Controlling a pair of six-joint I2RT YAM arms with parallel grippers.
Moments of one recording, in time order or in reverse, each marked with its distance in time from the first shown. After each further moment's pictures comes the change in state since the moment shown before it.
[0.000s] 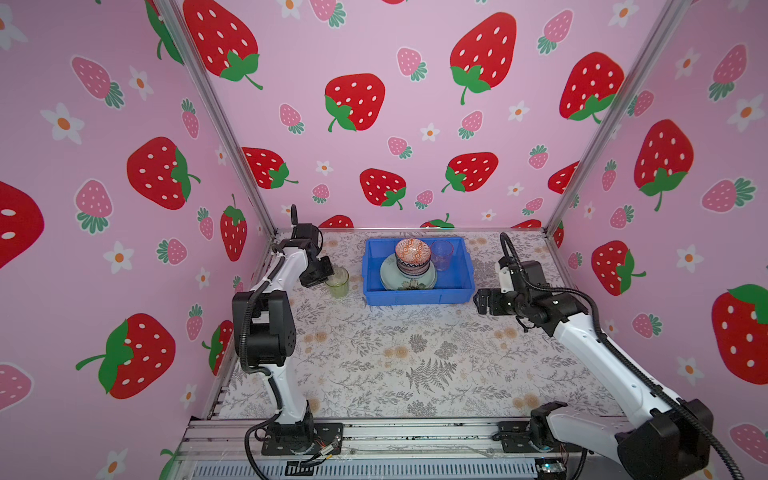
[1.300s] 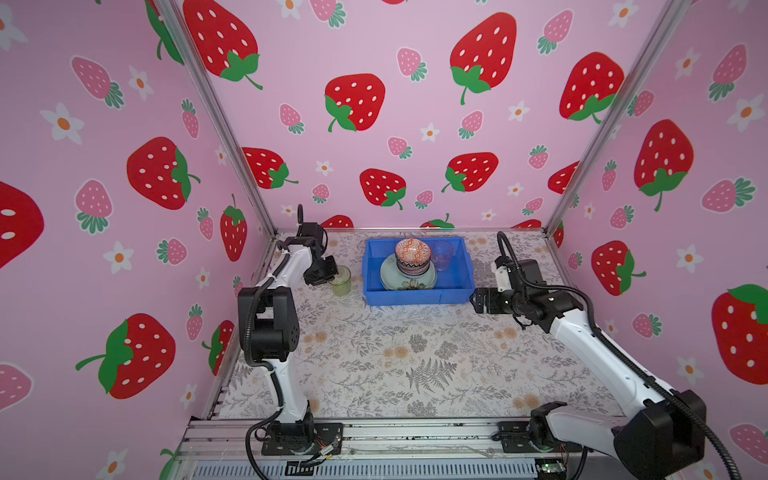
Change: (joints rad) left arm -0.022 0.054 0.047 -0.029 0.027 0.010; right arm -0.005 0.035 0.003 0.024 -0.058 0.002
